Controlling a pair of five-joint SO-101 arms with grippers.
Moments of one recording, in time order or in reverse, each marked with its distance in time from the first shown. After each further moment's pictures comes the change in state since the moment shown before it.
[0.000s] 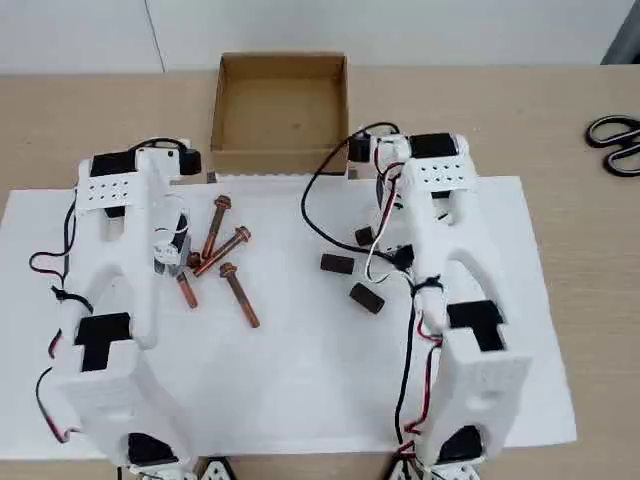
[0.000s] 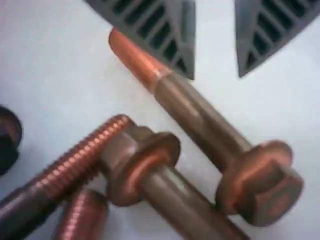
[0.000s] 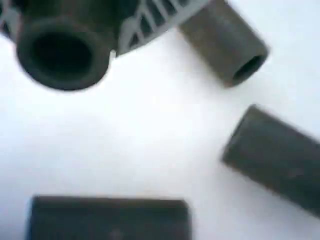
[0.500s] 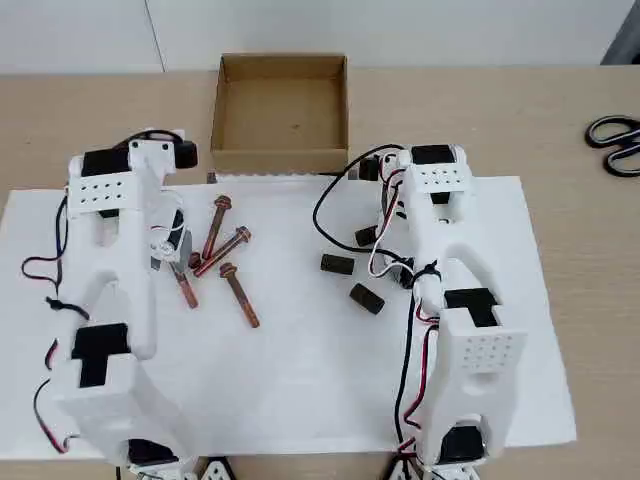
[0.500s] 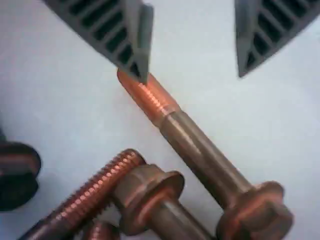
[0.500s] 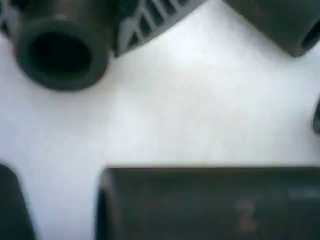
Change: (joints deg) left arm 0.0 -3.7 0.5 2.5 0.0; right arm 2.1 11.5 0.5 -1.5 -2.1
